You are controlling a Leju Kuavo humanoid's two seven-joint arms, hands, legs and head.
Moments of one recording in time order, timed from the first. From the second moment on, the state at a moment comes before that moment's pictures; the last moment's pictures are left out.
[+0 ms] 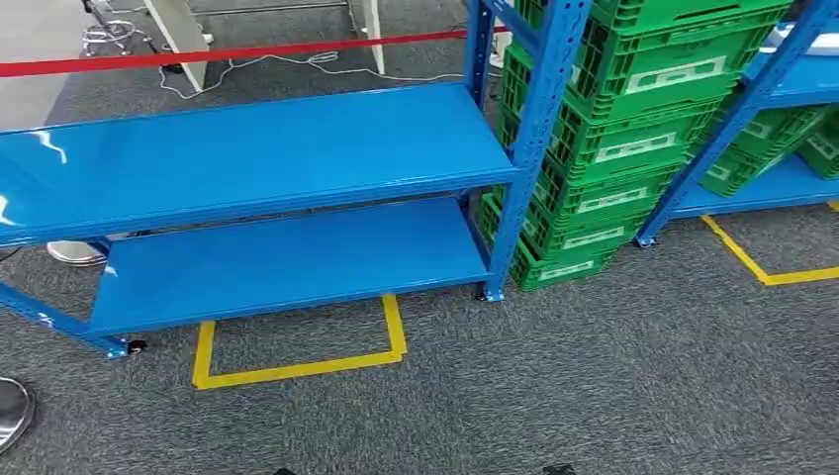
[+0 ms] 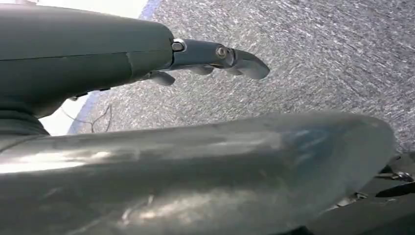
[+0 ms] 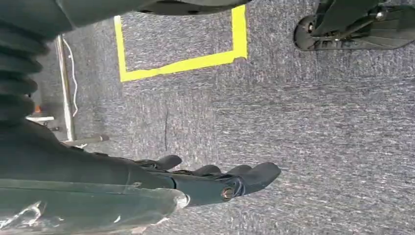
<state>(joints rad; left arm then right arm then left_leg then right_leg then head) -0.05 -0.12 -0.29 -0.18 -0.45 0.30 0.15 -0.09 0.20 -1.09 -0.21 1.32 -0.30 -0.03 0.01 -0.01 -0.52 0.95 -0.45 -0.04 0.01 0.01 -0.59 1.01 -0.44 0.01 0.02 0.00</state>
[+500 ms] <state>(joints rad) -0.05 -0.12 -0.29 -0.18 -0.45 0.30 0.15 -0.09 0.20 -1.08 -0.21 1.31 -0.28 -0.05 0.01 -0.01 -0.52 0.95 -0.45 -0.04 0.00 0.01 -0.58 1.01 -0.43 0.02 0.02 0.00</state>
